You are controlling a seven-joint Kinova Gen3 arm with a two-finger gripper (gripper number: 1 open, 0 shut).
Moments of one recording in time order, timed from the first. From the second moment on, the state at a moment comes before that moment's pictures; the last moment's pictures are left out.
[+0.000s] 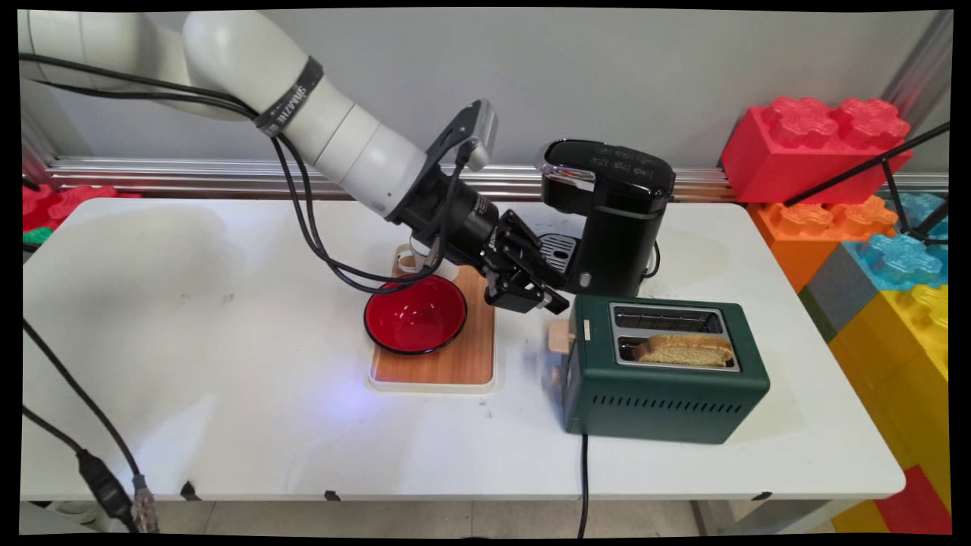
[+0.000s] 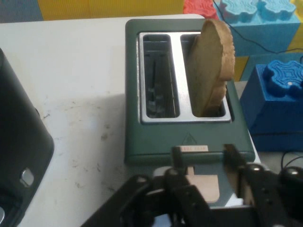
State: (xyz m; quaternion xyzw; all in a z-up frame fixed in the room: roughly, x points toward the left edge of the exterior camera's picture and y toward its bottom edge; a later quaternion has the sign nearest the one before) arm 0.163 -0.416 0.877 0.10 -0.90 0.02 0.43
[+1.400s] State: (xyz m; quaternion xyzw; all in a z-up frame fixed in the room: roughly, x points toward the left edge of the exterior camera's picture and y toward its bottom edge) arm 0.180 -0.420 0.827 0.11 -0.88 0.00 0.47
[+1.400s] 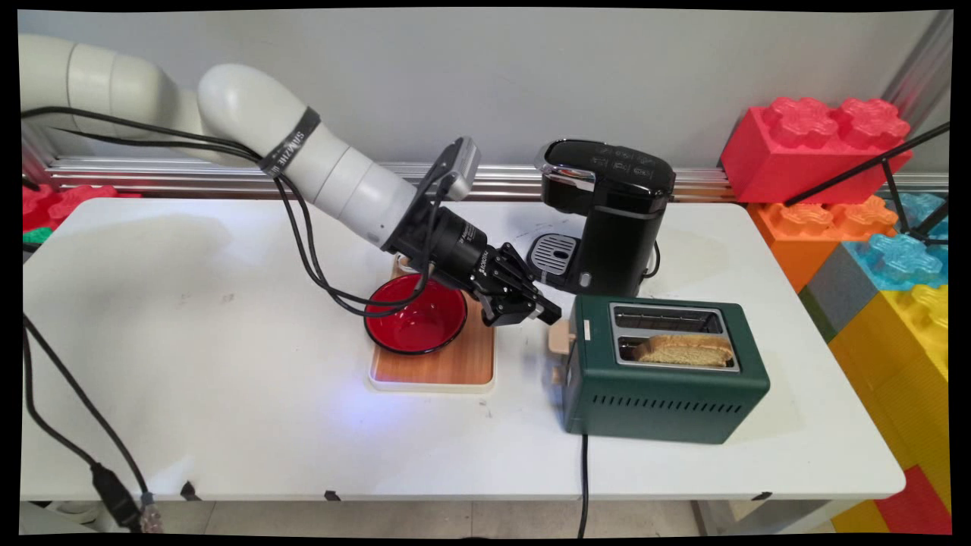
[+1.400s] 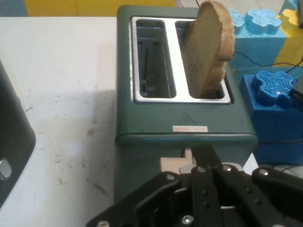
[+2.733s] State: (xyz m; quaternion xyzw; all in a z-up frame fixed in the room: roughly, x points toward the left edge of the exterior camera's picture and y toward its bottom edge) arm 0.168 -0.422 0.787 0.13 -0.87 0.00 0.47
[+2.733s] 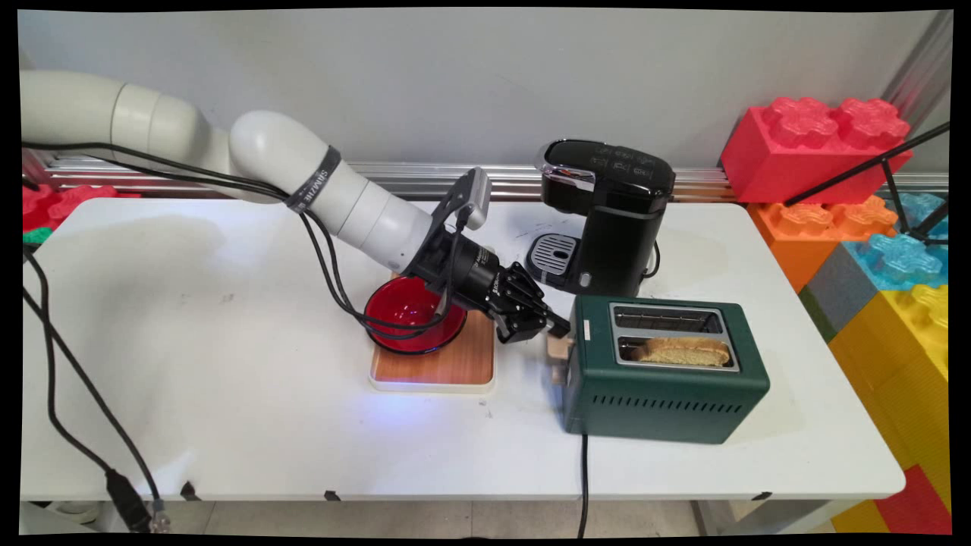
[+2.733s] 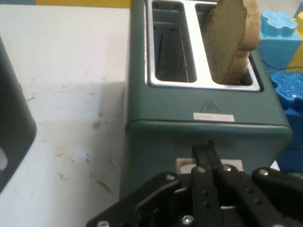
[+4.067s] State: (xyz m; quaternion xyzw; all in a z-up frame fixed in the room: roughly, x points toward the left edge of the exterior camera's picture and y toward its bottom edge) arm 0.173 -0.419 0.751 0.14 -0.88 0.00 0.46
